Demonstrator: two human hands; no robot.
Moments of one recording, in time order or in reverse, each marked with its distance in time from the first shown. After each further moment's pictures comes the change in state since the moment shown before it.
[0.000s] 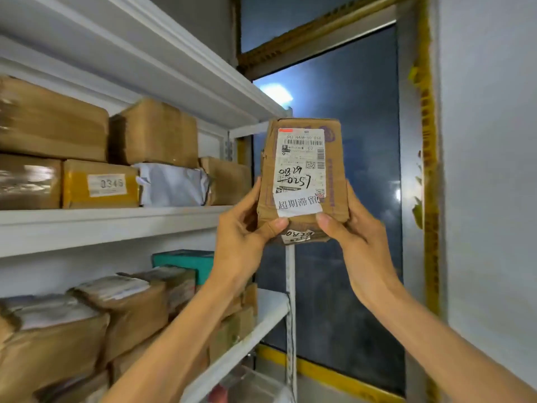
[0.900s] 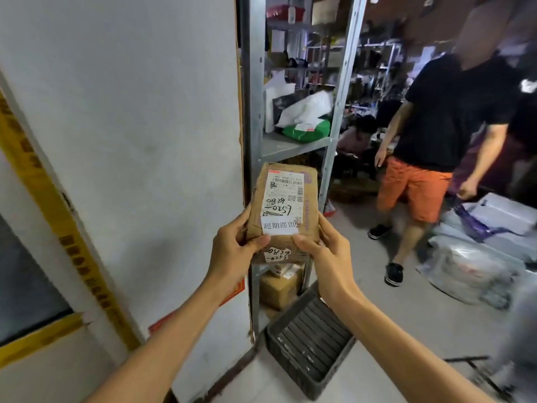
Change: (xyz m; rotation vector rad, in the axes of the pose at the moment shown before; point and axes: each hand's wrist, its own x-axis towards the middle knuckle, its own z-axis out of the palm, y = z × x) left_hand -0.213 -0.246 0.519 -0.556 -0.991 -0.539; right_hand -0.300 -0.006 -0.405 -0.713 1.143 0.501
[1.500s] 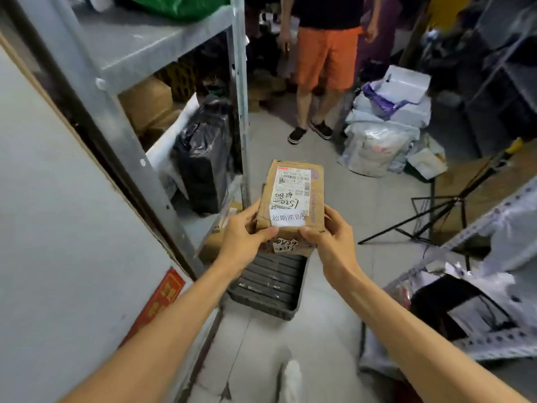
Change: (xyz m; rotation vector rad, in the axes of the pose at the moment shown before) left_hand 0.167 -0.234 0.150 -0.098 -0.632 -0.250; right_hand 0.107 0.183 -0.114 -0.152 0.646 0.224
